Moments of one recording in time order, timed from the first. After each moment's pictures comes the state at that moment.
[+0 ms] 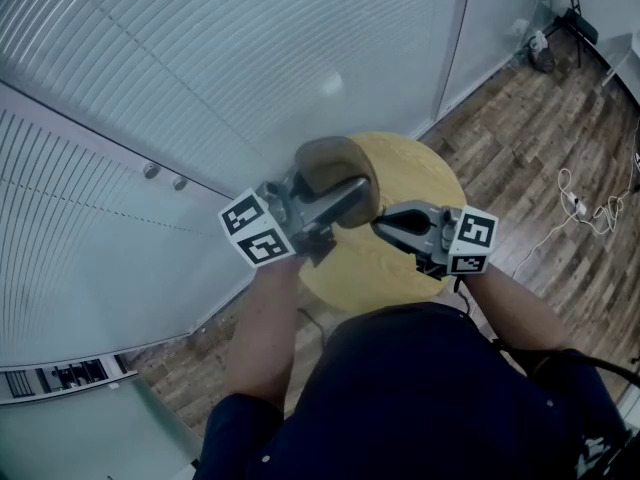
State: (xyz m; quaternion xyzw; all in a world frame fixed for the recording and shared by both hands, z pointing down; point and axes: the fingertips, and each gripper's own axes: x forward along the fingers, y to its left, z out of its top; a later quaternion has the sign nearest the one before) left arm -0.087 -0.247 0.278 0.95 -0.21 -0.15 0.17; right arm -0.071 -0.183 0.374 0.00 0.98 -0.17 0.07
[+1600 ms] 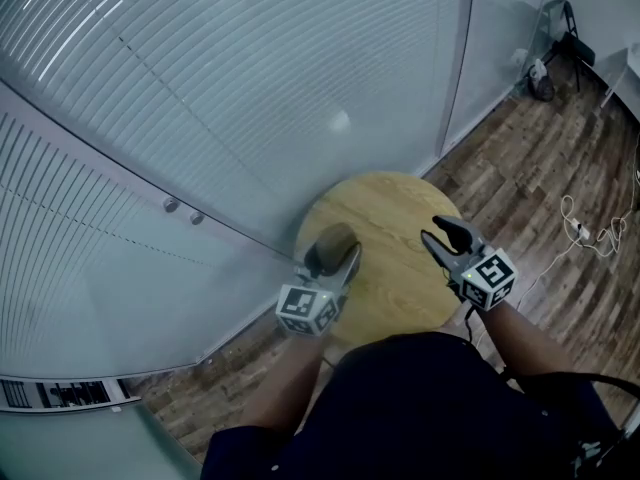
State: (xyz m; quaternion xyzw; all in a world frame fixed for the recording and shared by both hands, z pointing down) left arm -0.151 -0.241 0.441 0.86 -0.50 0.02 0.10; right arm 0.016 -0.264 0.438 -0.31 0.95 -0.09 -0.04
